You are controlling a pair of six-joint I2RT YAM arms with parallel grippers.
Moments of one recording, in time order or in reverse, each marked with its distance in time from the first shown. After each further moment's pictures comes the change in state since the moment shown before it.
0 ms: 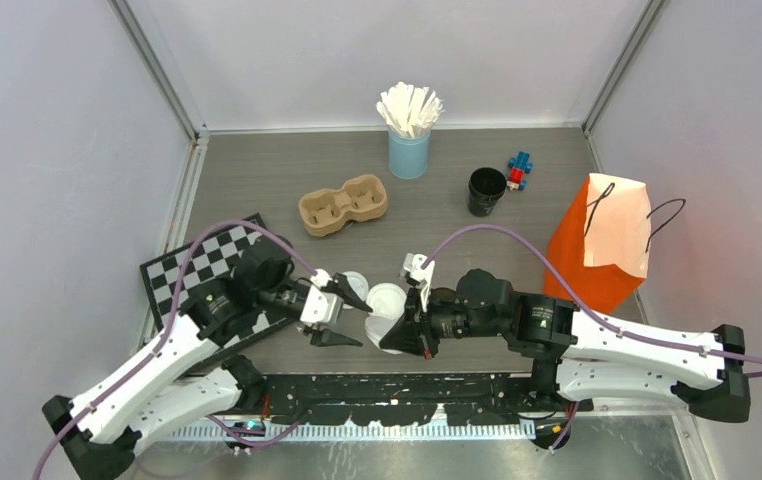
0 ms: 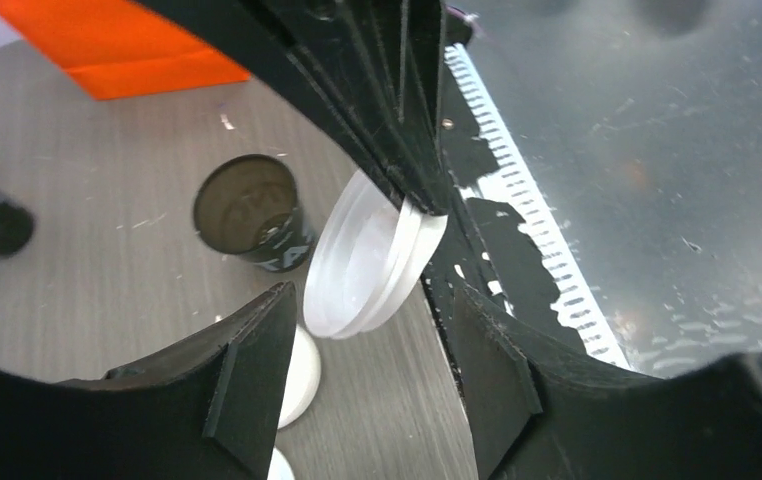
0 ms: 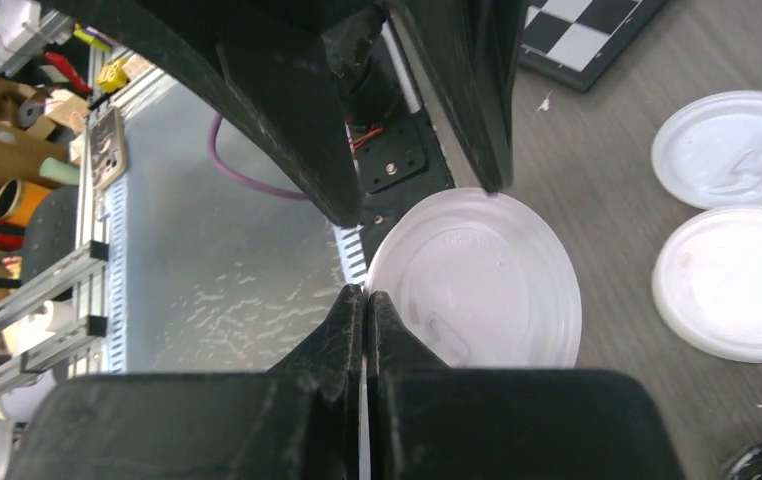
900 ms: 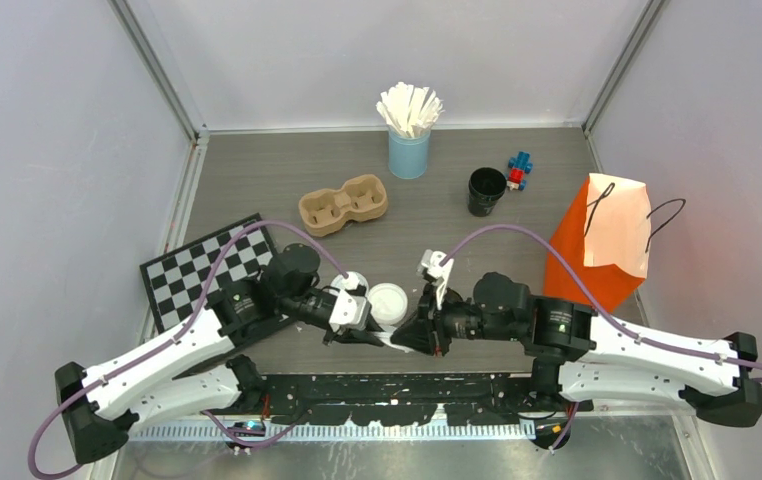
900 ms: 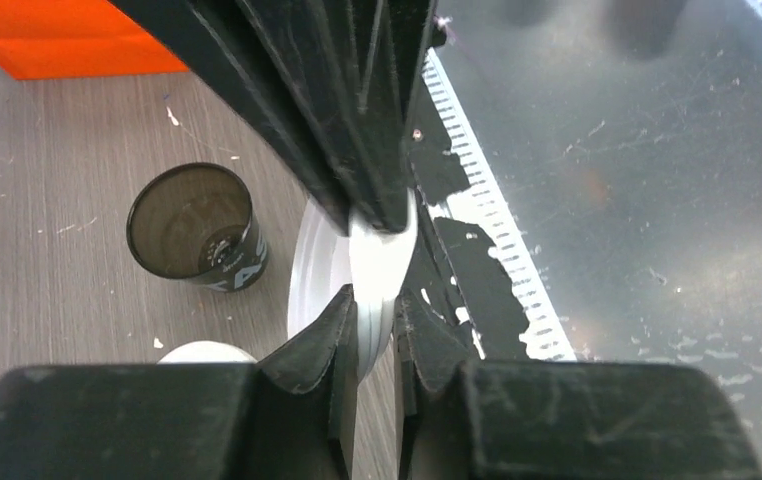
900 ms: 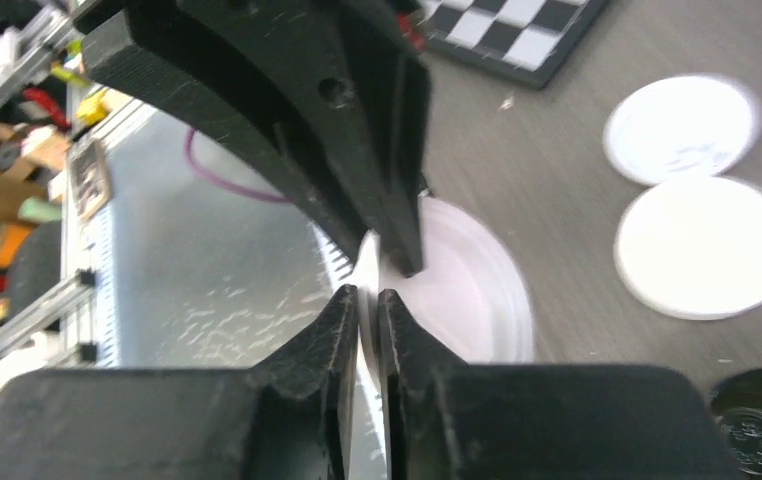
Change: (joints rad) left arm -0.191 0.116 -0.029 0.113 -0.117 -0.117; right arm 0.000 -0.055 0.001 -0.066 0.034 0.048
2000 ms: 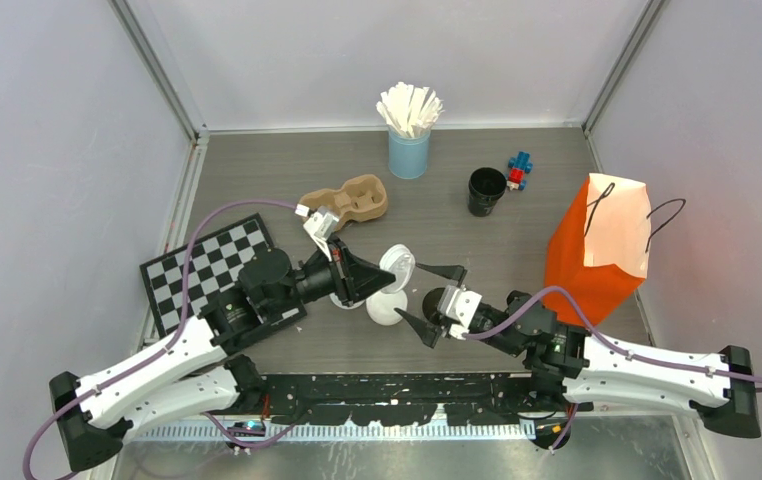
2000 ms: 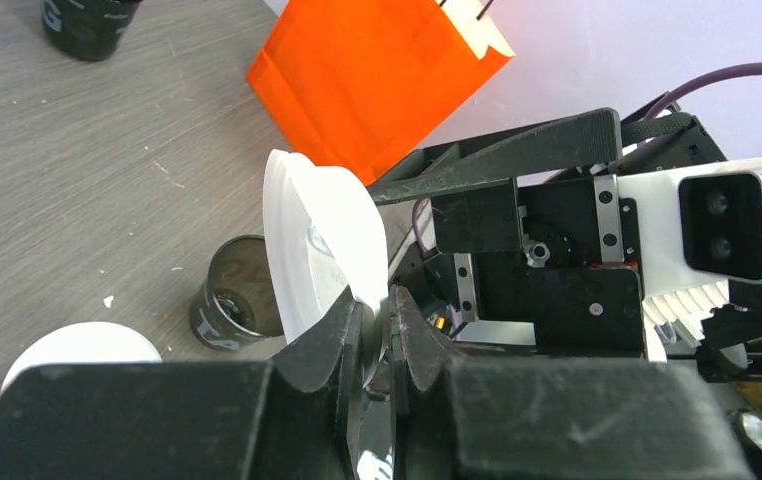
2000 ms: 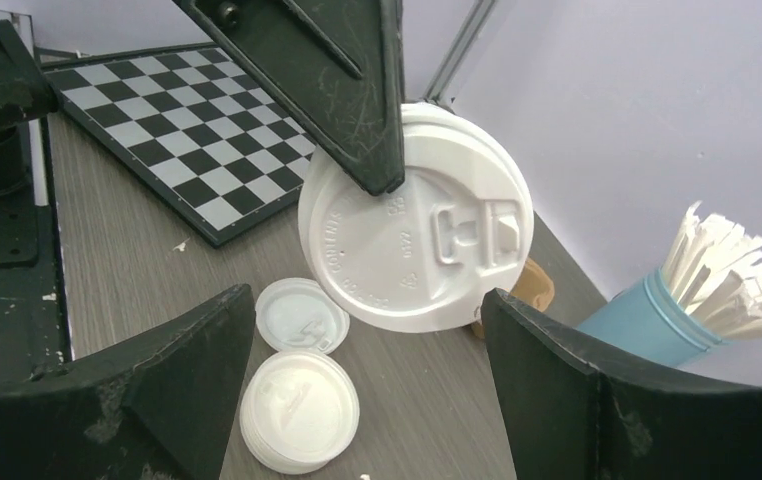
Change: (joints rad) left arm -0.003 -0.083 -0.077 0.459 -0.674 -1.120; right arm 0.002 -0.198 -0.350 0.568 0.325 -0.887
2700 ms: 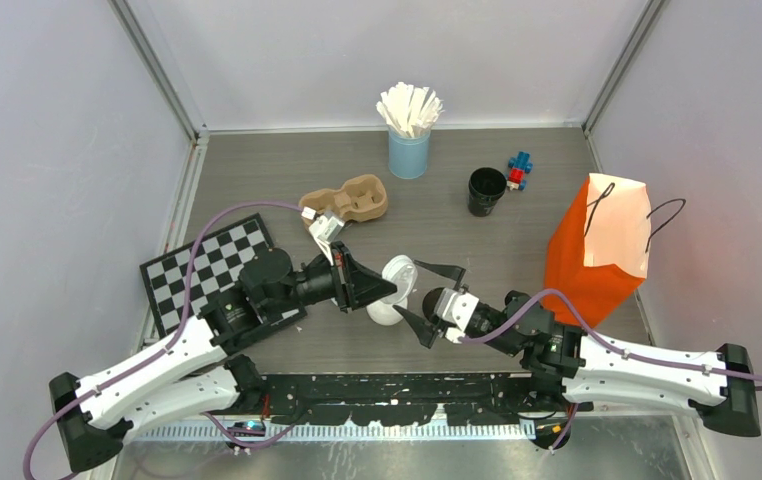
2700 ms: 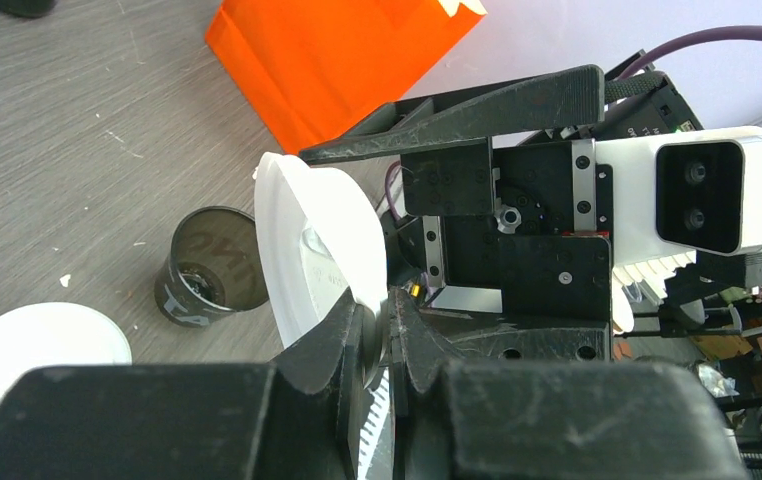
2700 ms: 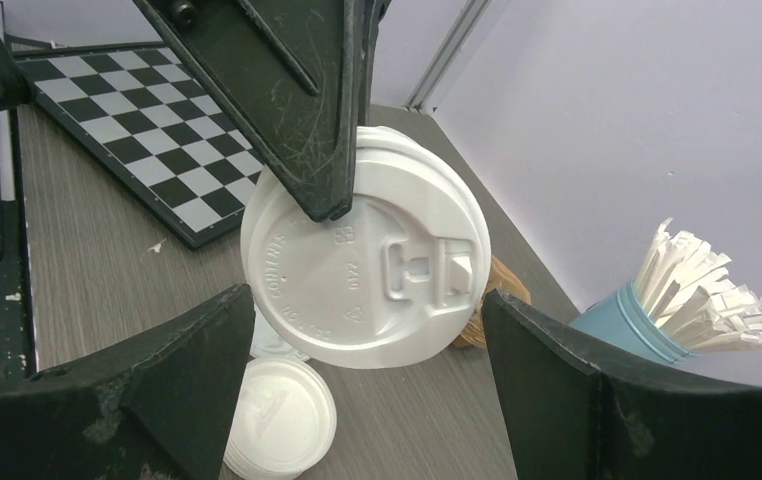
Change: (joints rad) left arm 0.003 -0.002 0.000 -0.023 0.101 -0.032; right arm 0.000 0.024 -0.013 0.059 0.000 -0.076
